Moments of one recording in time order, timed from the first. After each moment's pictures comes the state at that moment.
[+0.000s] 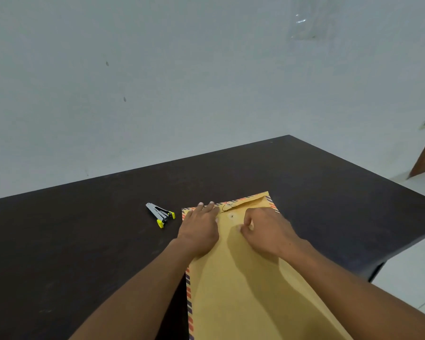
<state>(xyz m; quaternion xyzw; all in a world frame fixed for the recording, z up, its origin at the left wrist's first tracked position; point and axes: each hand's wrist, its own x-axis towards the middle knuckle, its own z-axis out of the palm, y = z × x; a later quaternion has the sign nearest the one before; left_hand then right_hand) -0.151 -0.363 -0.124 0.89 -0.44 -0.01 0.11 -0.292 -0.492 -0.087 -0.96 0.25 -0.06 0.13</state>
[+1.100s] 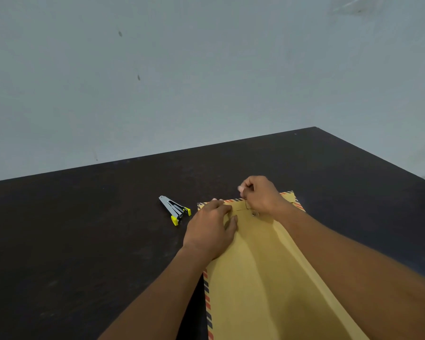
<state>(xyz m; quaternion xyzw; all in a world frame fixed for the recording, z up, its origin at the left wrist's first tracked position) -0.136 -0.354 -0.139 0.88 -0.38 0.07 0.26 -0.168 -0.519 -0.094 -0.87 0.26 -0.11 0.39</state>
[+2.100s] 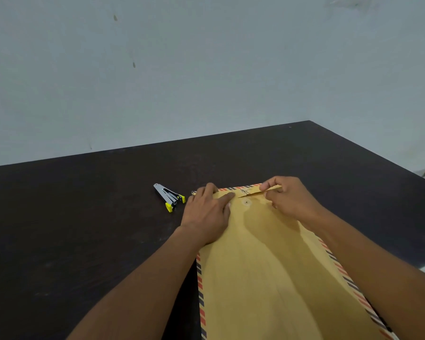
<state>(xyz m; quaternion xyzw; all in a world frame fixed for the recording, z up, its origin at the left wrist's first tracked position) -0.135 -0.359 -0.131 0.91 -0.41 0.03 0.11 -0.254 -0.535 -0.084 -0.84 0.26 -0.14 0.46</state>
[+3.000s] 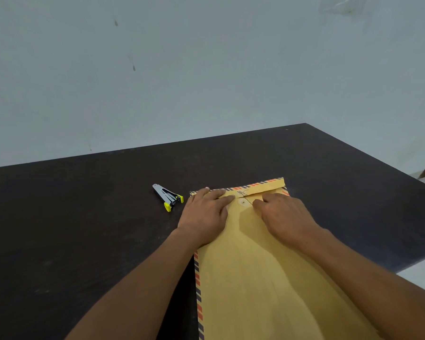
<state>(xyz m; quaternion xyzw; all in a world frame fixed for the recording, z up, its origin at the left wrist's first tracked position) -0.137 -0.356 -0.137 0.89 -0.44 0.02 0.14 -0.274 -0.513 -0.099 -0.99 0.08 -0.08 -0.10</state>
